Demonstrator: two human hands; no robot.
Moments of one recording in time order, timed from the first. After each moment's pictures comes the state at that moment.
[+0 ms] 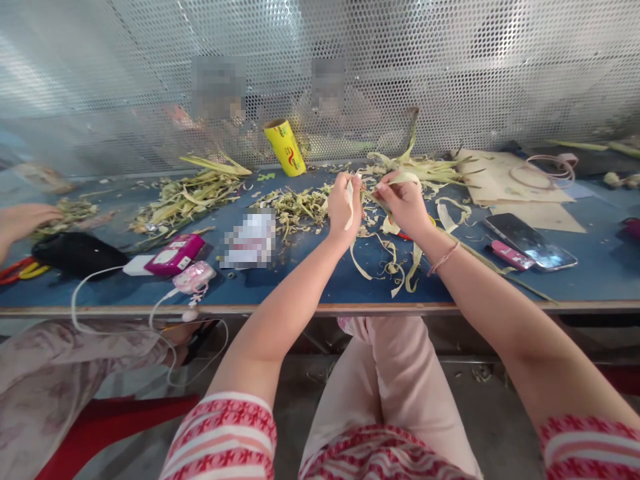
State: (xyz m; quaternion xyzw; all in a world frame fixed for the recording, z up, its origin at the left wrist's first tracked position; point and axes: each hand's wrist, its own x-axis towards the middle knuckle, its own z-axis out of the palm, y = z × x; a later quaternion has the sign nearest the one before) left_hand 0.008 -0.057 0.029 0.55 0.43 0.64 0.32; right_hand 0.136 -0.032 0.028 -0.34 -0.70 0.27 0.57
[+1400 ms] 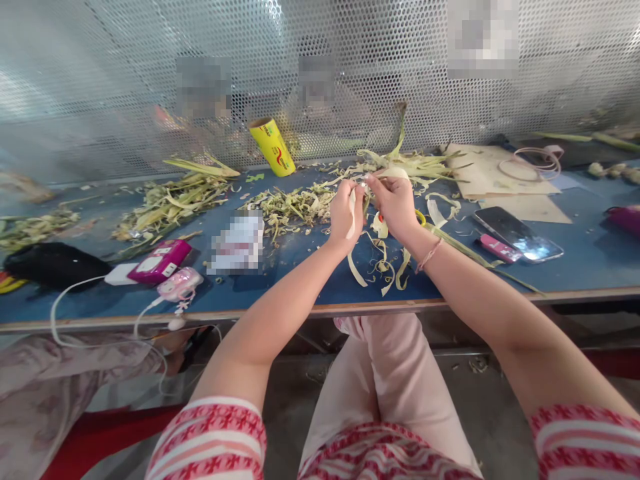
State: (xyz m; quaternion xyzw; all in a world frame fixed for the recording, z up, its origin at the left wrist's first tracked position) left_hand 0.023 -0.054 0.011 0.63 0.42 0.61 0.23; right_hand 0.130 -0.031 0.022 -0.38 -0.60 0.31 0.63
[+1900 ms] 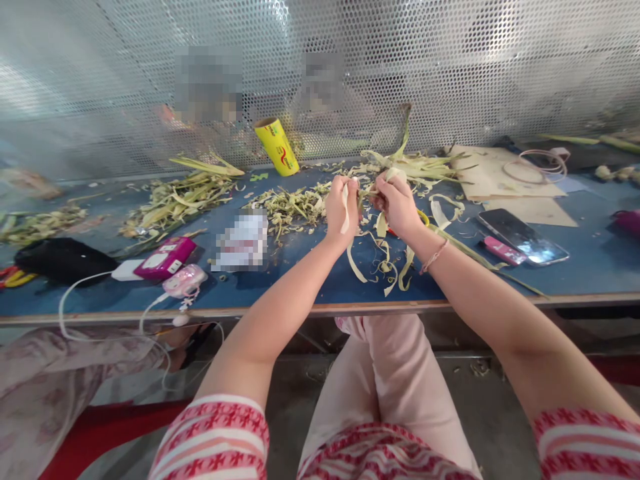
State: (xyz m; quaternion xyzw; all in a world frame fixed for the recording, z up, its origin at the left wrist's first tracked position) left_hand 0.014 -0.046 0.015 0.59 0.40 0.65 0.26; right_hand 0.133 -0.014 0.009 -0.30 -0.64 0.38 0.59
